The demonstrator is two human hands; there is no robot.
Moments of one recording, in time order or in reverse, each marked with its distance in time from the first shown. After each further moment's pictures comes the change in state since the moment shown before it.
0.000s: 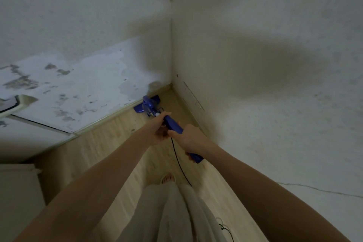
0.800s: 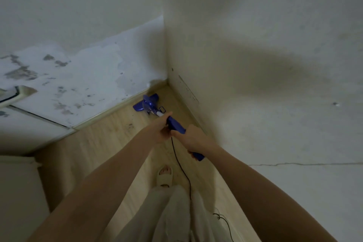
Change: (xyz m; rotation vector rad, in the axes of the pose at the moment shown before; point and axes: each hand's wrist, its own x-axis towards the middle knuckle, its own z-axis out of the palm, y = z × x) left_hand -0.035 -0.066 0.034 -0.095 0.054 0.034; right_hand -0.032 0.068 0.019 -0.013 0.023 -0.033
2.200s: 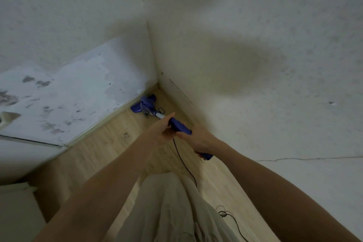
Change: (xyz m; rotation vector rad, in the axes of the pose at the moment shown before) left_hand 0.008 0.028 0.028 0.033 -0.069 -0.062; right_hand 0.016 0.001 -0.032 0.083 0.000 0.069
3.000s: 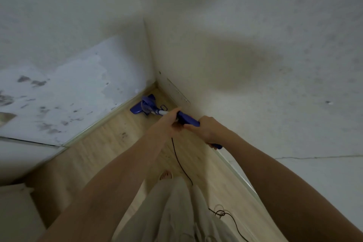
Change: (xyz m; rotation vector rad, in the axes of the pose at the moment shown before) left_hand 0.010 0.002 0.037 -0.108 -0.005 -0.021; right_hand 0.003 0.004 -0.034 -0.186 0.108 -0.009
